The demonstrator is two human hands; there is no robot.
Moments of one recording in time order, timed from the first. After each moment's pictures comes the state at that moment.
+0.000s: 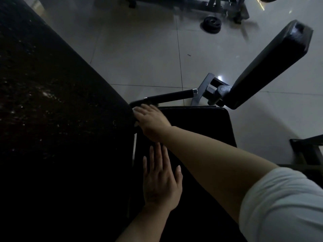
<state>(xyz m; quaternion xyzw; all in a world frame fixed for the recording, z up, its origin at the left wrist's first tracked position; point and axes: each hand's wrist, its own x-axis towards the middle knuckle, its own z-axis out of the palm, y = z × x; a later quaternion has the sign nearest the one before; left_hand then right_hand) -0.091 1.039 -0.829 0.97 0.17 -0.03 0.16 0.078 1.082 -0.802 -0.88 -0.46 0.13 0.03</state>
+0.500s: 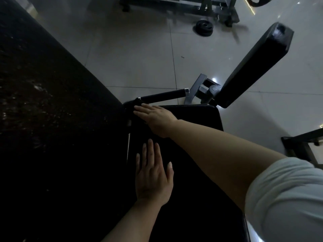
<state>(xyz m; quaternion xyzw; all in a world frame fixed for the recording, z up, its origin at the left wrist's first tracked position) -0.092 1.041 -0.825 0.97 0.17 0.00 0.17 0.093 1.038 -0.786 -0.85 -0.51 0.14 -0.01</state>
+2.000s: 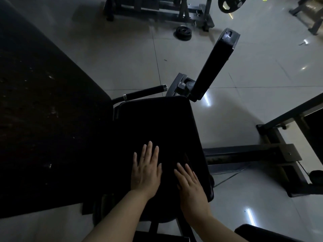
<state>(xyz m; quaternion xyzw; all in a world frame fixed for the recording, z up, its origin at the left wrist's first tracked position) -0.152 1.010 -0.813 0.98 0.05 -0.06 0.20 -0.173 0.844 -0.788 -0.96 -0.20 0.08 0.19</state>
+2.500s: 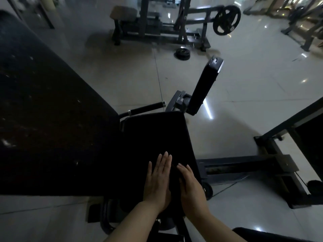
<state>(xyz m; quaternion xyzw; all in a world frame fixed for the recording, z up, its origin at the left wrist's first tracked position) -0.180 0.974 -0.742 0.97 -0.02 -0.06 0.24 -0.175 0.851 -0.694 -0.92 -0.09 0.12 0.37</state>
